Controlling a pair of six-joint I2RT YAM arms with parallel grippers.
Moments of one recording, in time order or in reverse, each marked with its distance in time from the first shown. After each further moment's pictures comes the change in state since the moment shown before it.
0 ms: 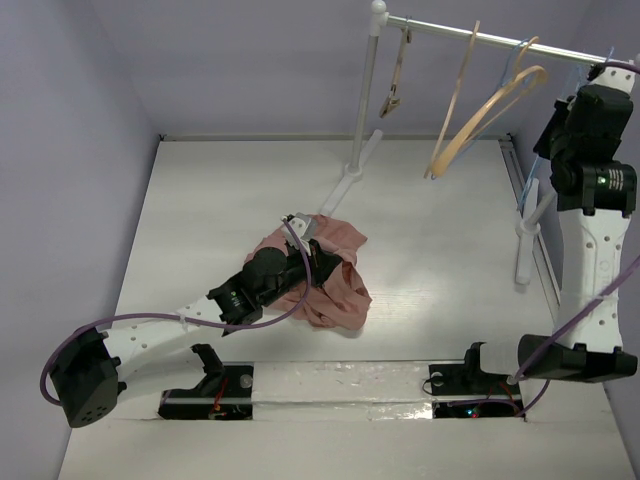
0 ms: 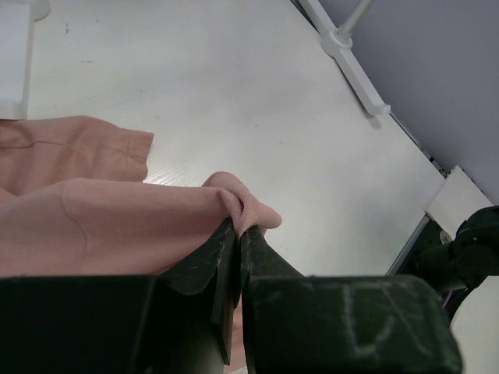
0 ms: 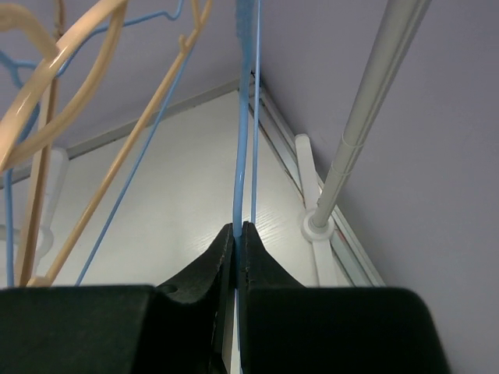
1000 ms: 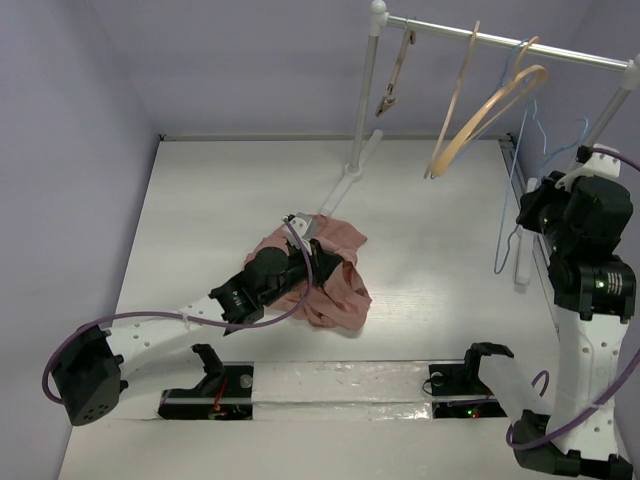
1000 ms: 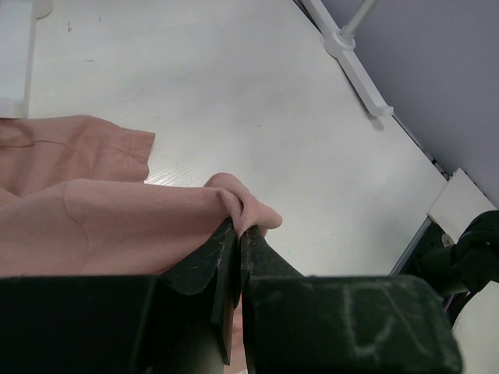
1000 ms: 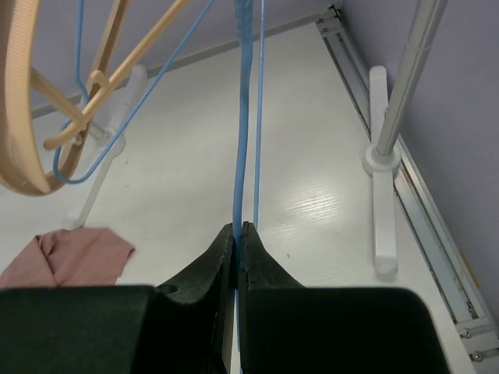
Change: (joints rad) left arm 0.000 0.012 0.000 0.007 -0.008 -0.005; right arm 0.000 -0.490 -0.480 0.005 -0.267 0.079
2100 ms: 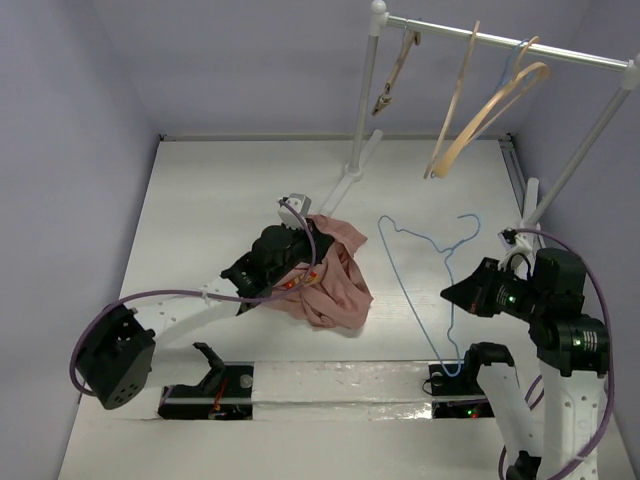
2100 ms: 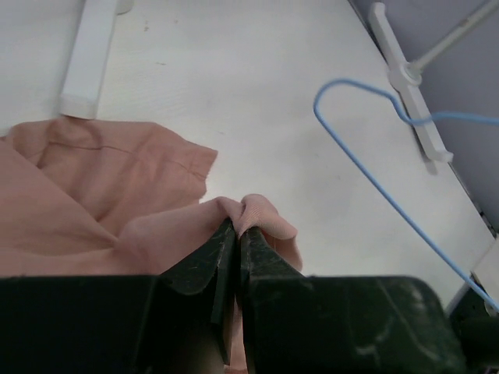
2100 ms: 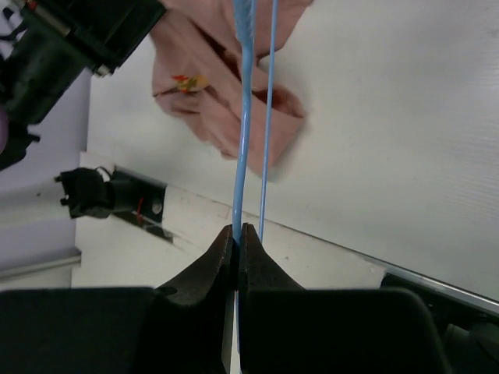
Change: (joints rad) left arm 0.141 0.165 0.058 0.047 0.000 -0.049; right arm 0.044 -0.333 -0.361 -0.359 -0.730 0.146
